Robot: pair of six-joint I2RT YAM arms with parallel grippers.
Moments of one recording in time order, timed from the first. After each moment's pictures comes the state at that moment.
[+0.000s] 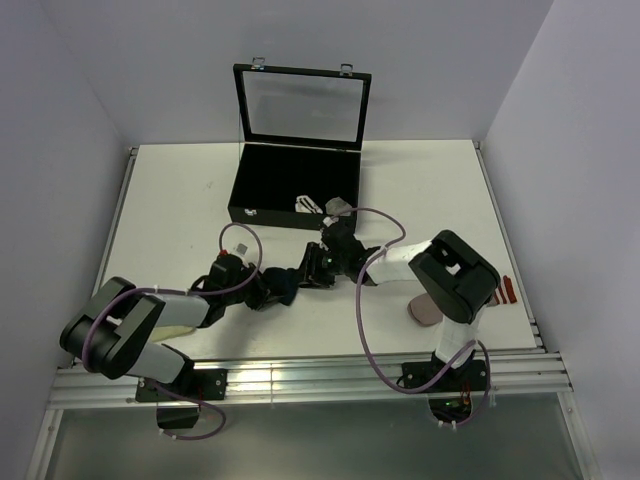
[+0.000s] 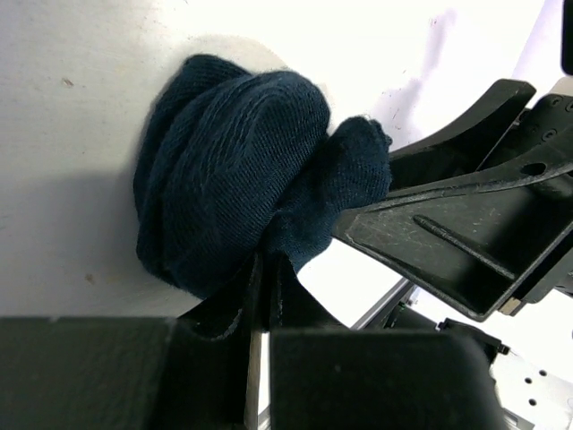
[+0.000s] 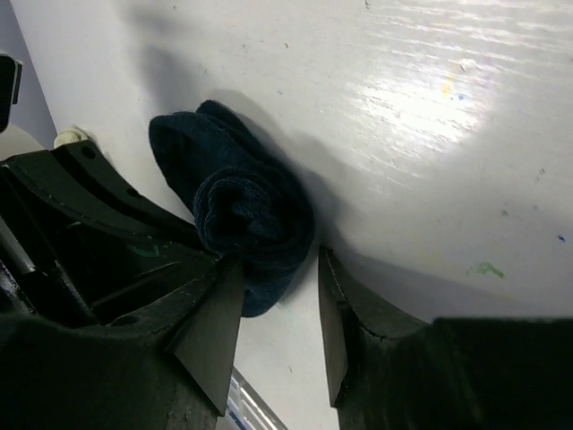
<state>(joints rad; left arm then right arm) -0.53 1.43 0.29 0.48 0.32 -1.17 0.73 1.80 0.81 0.22 -0.35 0.94</state>
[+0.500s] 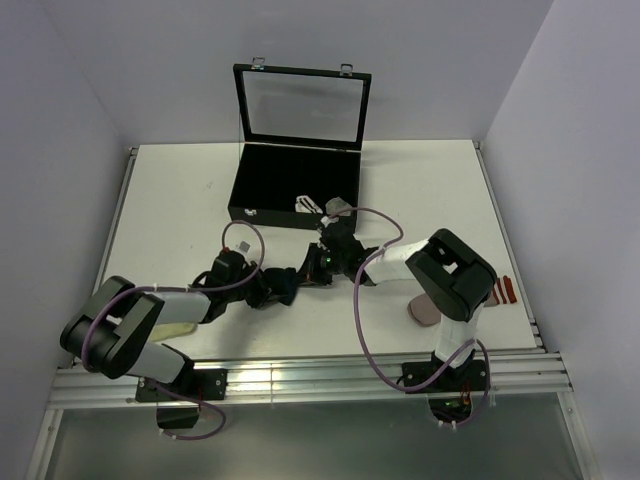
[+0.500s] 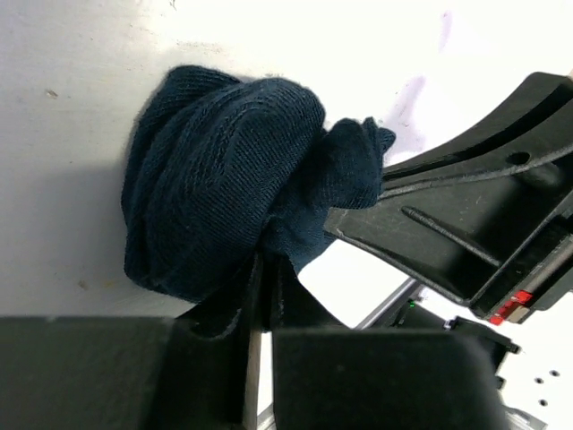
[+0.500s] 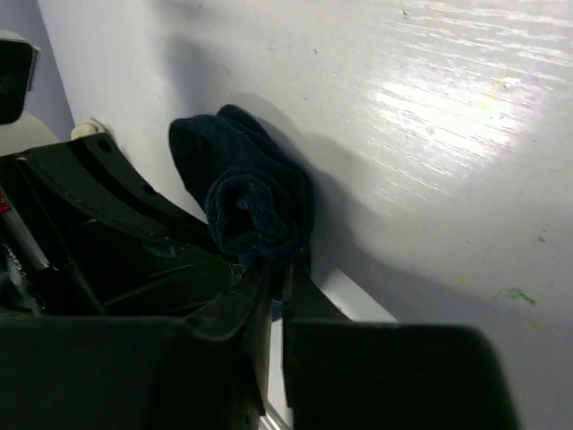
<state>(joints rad) -0.52 1.44 0.33 0.42 0.33 -1.14 0.73 1.82 0.81 0.30 -0.40 0.95</state>
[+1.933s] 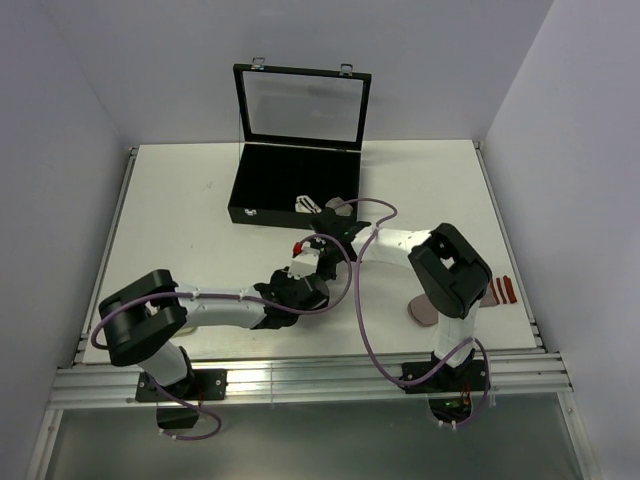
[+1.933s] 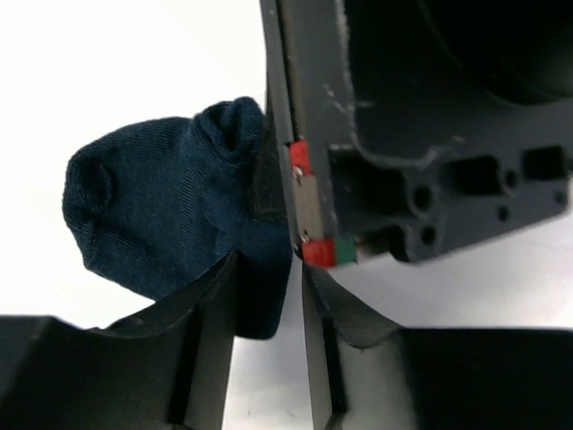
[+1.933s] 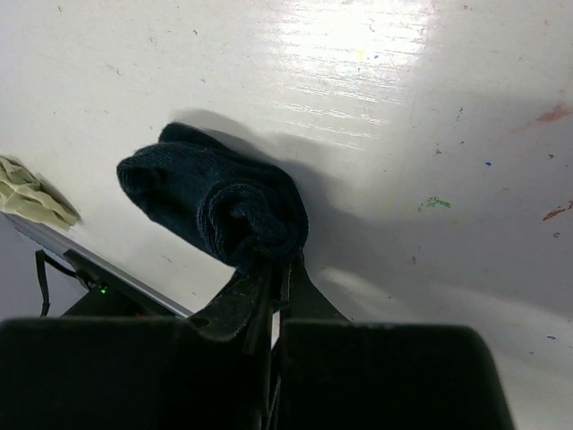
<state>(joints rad) -1.14 1.59 0.76 -0.13 -0.60 -0.68 0.73 1.86 1.11 -0.35 -0.29 0.93</state>
